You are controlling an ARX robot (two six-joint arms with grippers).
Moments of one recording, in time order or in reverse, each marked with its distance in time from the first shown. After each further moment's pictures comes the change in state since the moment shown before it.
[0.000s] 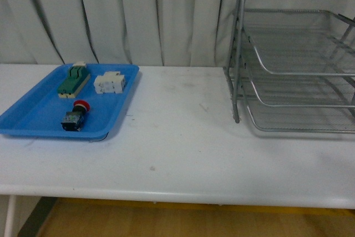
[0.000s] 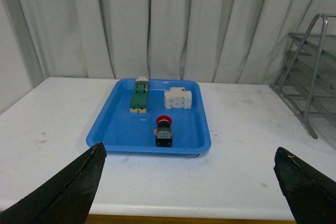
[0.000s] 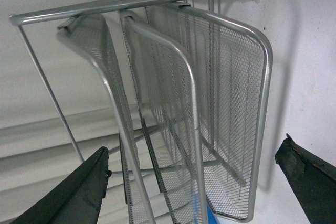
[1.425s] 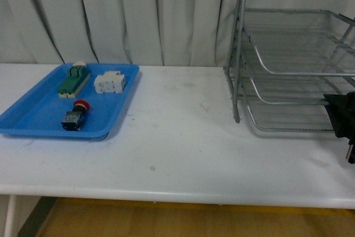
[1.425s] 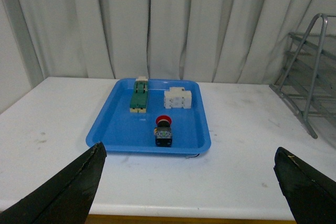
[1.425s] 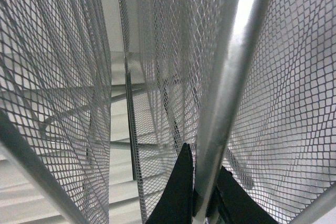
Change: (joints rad) left arm 0.000 0.000 0.000 0.000 0.000 0.000; right arm 0.159 0.289 0.363 -0.001 -0.047 -0.072
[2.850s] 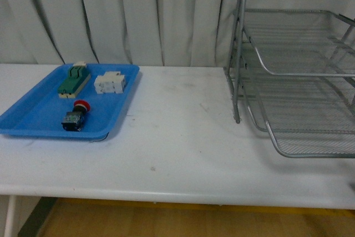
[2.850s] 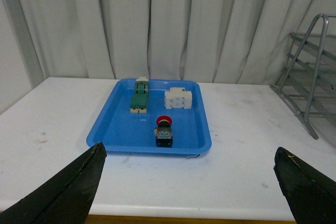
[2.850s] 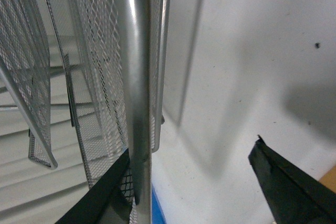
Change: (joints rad) left arm 0.000 0.000 0.000 0.000 0.000 0.000; right arm -0.102 -0.181 -0.468 0.012 -0.080 -0.135
